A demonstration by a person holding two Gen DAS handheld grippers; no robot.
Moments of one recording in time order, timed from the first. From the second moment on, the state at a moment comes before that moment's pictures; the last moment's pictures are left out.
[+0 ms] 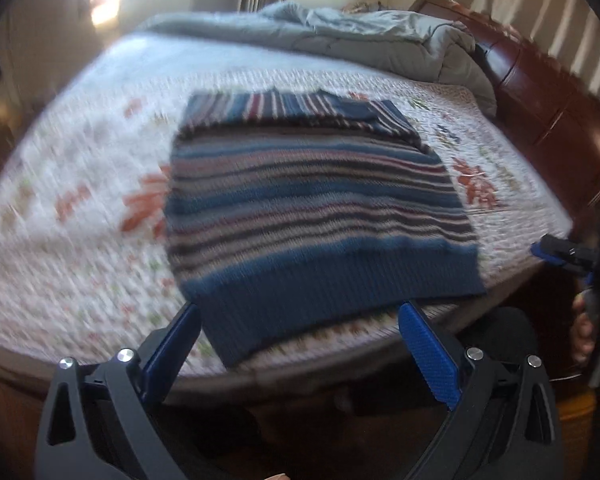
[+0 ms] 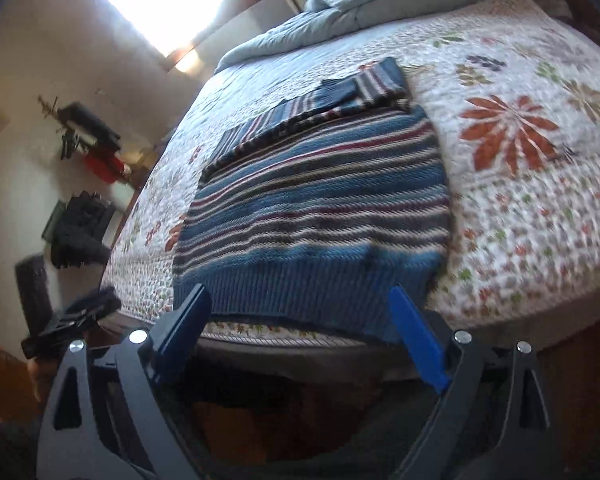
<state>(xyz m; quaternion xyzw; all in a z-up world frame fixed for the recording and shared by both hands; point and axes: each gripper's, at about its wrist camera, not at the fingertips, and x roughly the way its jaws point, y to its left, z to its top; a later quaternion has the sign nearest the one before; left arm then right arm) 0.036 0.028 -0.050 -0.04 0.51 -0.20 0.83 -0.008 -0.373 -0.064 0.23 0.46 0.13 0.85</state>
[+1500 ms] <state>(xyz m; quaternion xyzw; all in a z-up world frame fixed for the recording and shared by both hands) 0.104 0.087 -0.206 -0.34 0.66 -0.17 0.65 0.028 -0.416 -0.201 0.38 0.60 0.08 0.70</state>
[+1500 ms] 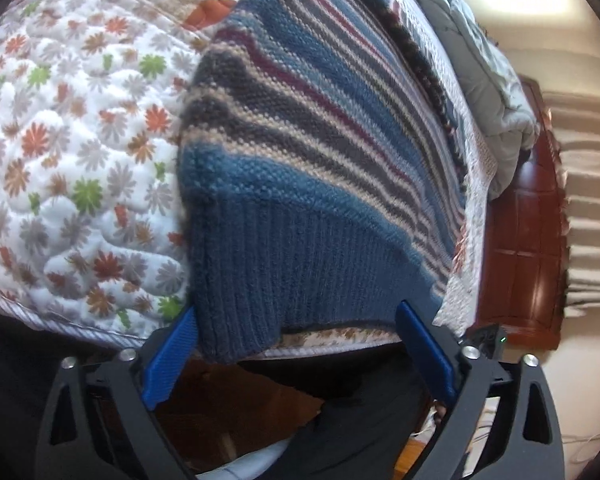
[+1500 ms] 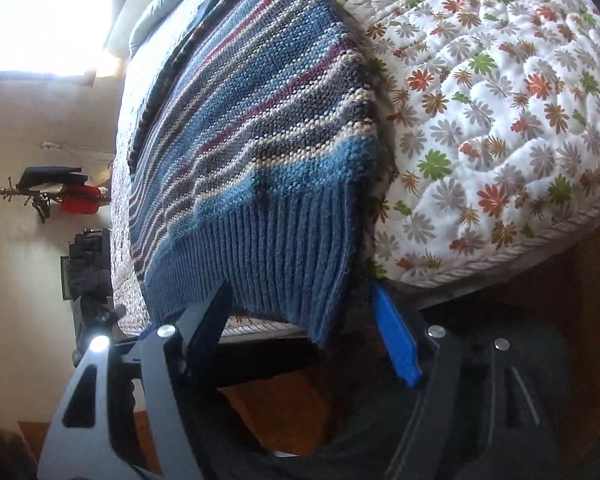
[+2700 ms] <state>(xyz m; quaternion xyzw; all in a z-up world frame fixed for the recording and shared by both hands) 0.124 0.086 -0.139 -0.30 0.58 -0.23 0.72 0.059 -0.407 -0.138 0.37 0.52 0.15 0.76</state>
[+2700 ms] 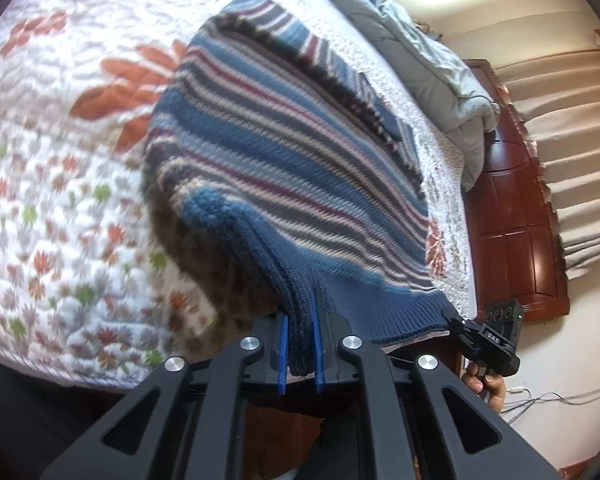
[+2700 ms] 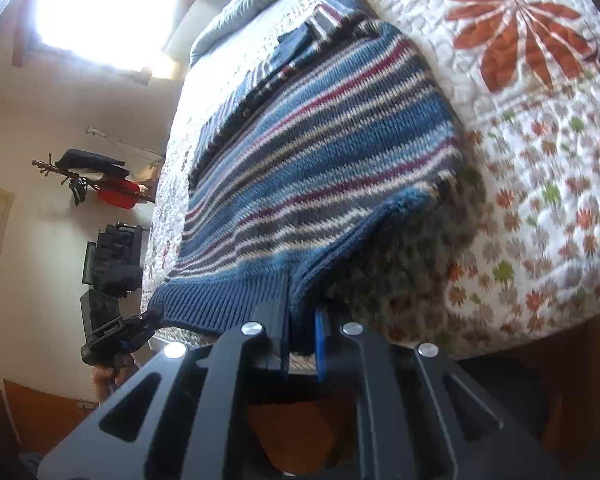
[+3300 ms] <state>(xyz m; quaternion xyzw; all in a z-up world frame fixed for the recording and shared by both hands) 0.203 0.094 -0.079 -0.32 0.51 -0.24 0.76 0.139 -0.420 -0.075 0.38 0.47 0.18 0.78</state>
